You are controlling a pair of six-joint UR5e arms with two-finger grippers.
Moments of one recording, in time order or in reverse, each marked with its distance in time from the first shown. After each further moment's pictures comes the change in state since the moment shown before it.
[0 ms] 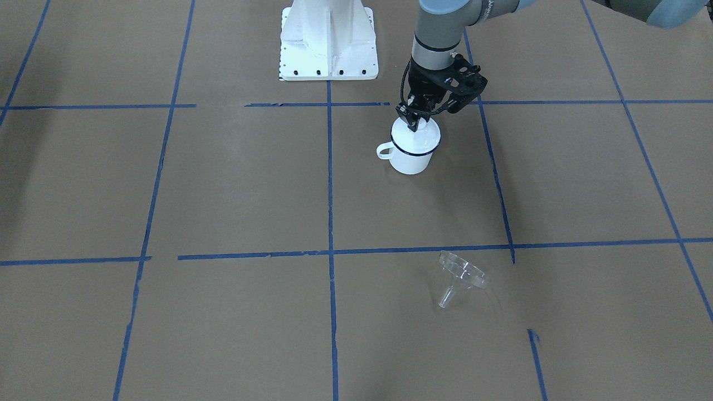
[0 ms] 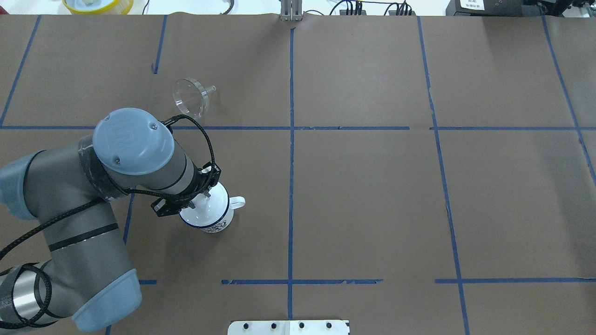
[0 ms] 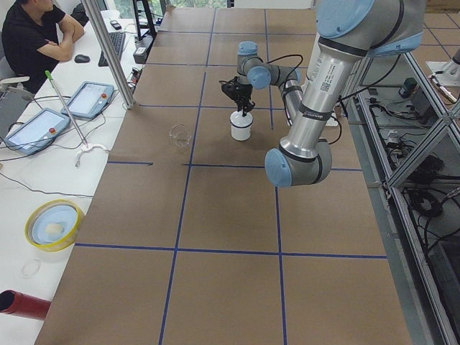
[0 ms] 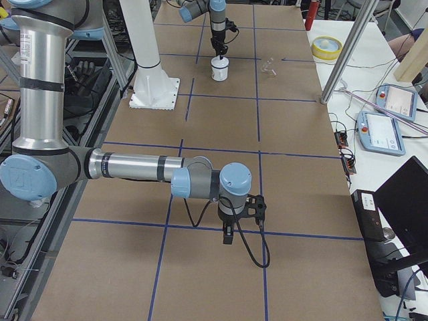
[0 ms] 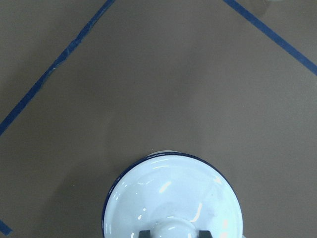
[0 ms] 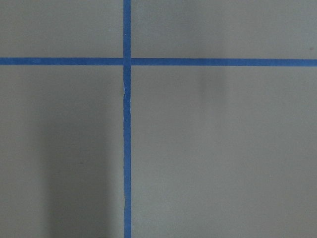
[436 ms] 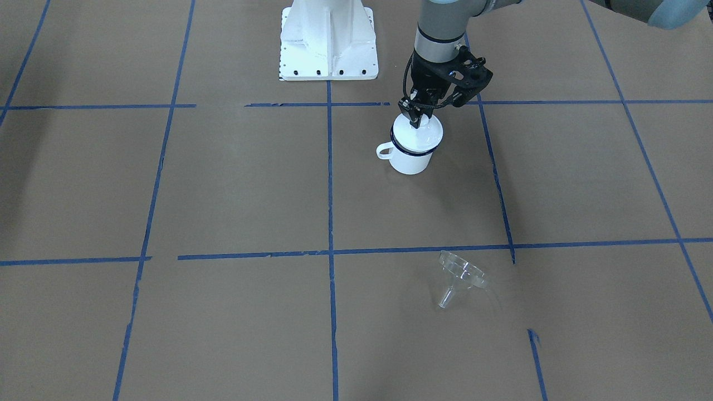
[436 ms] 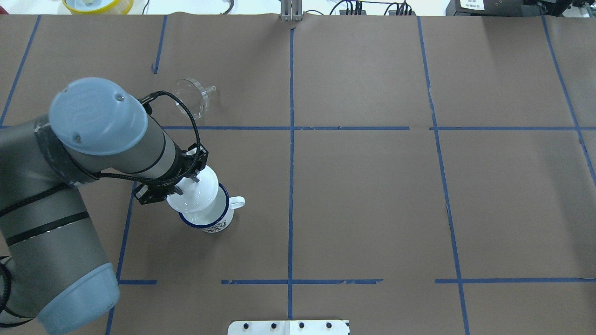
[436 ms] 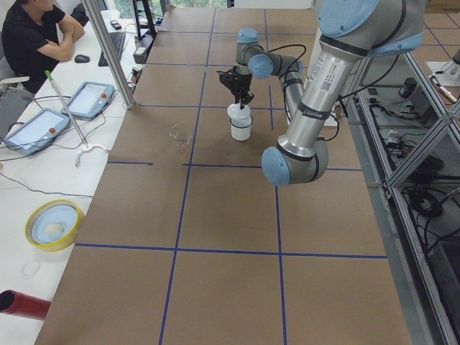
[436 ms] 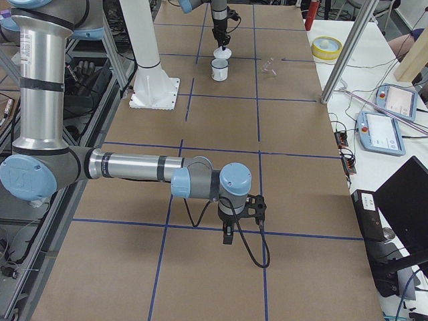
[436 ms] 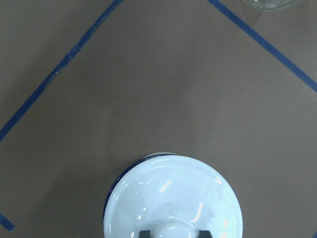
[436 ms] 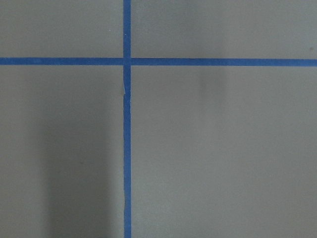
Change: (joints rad) left arm -0.065 -0.026 -0.126 0.135 0.000 0.005; right arm 0.000 0.000 -0.001 0.000 0.000 0.000
